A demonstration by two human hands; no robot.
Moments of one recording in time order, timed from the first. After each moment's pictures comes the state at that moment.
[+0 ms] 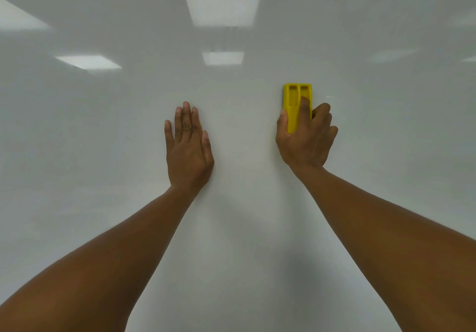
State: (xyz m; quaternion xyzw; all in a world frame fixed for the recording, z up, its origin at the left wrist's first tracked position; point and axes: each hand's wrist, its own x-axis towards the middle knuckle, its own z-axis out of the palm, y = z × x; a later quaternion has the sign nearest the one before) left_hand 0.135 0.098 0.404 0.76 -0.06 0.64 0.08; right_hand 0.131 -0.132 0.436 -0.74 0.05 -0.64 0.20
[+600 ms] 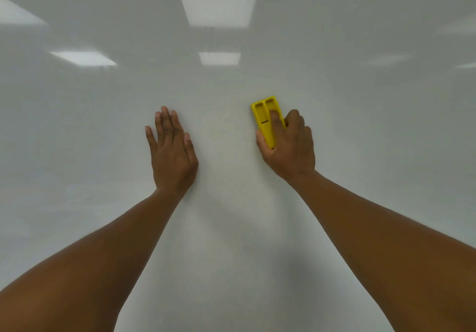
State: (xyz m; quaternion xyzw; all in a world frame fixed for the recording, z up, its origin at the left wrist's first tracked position) left_hand 0.136 0.077 0.402 0.78 -0.01 0.62 0.10; right_hand 0.130 -0.172 0.430 -0.76 -0.11 -0.64 0.07
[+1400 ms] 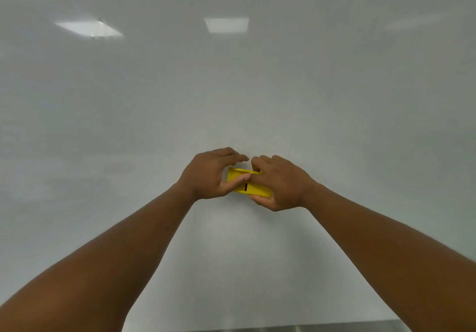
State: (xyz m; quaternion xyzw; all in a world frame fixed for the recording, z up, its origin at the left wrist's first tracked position) left_hand 0.081 0.009 0.335 0.84 -0.33 0.42 0.08; right_hand 0.099 -0.216 0.328 -0.79 -0.47 -0.39 -0.07
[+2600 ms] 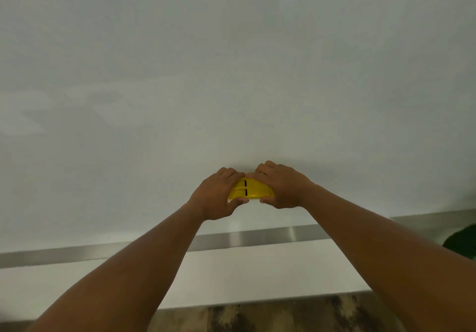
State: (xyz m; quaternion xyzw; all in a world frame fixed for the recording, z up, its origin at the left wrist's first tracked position) left_hand 0.065 -0.022 0.100 0.95 -0.26 0.13 0.12; right_hand 0.101 -0.249 0.122 -0.91 -0.42 -0.06 0.00
